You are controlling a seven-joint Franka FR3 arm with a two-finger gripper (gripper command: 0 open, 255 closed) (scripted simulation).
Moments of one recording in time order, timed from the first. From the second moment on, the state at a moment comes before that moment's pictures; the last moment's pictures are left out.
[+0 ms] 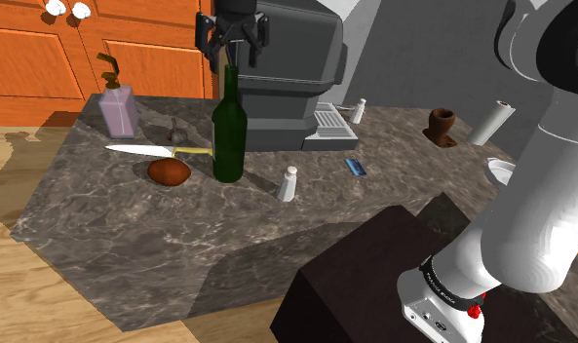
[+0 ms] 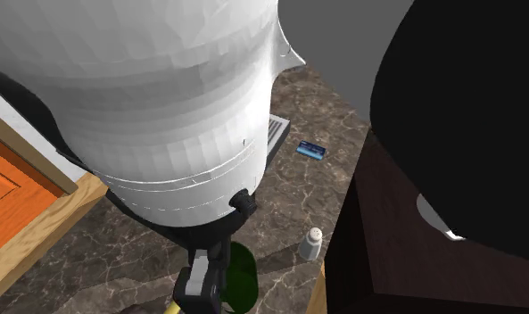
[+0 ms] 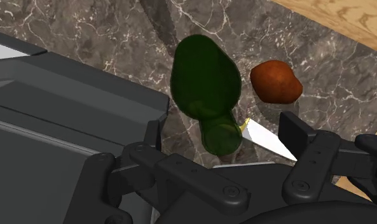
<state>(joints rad) 0.17 0.29 0.40 -1.34 -0.17 1.62 0.51</state>
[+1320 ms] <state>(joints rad) 0.17 0.29 0.39 -1.38 -0.17 1.66 0.52</state>
